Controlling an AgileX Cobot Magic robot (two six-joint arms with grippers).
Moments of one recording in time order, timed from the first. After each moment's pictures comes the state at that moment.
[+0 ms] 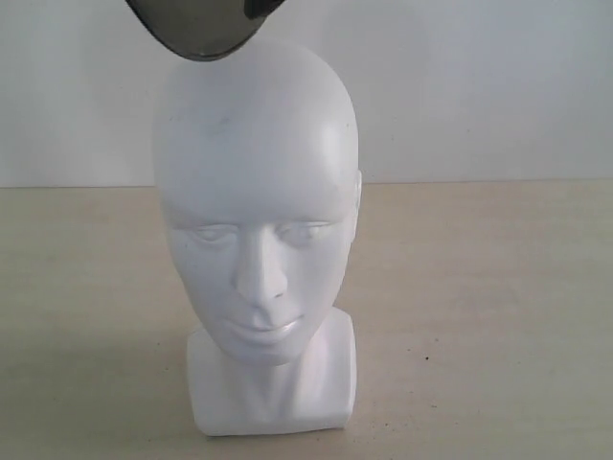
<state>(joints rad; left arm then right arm) -0.09 0.00 0.00 -0.09 0.29 0.04 0.51 1.04 -0.85 -0.49 -1.13 1.55</state>
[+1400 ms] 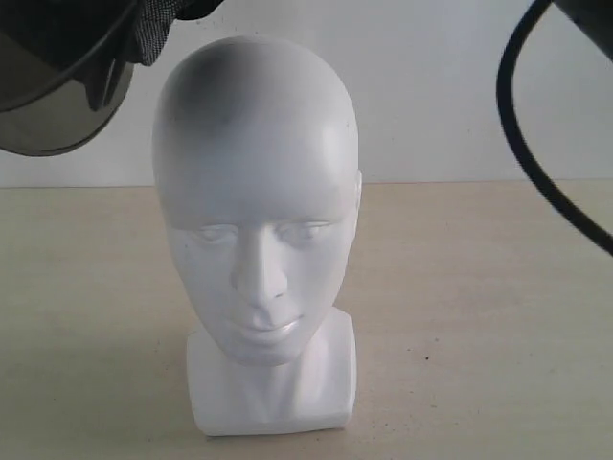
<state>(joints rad) -0.09 0.12 -0.25 0.55 -0.40 -0.85 0.68 1.29 -1.02 -0.61 -1.13 1.55</state>
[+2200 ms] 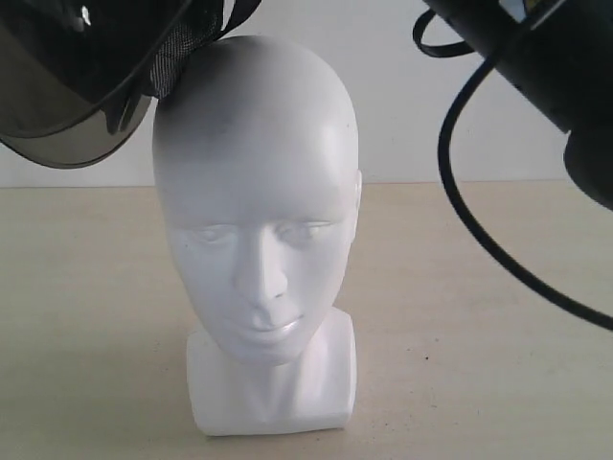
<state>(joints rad) -0.09 0.90 -0.98 1.11 -0.54 -1.19 0.68 1.37 -0.97 -0.50 -1.16 1.45</state>
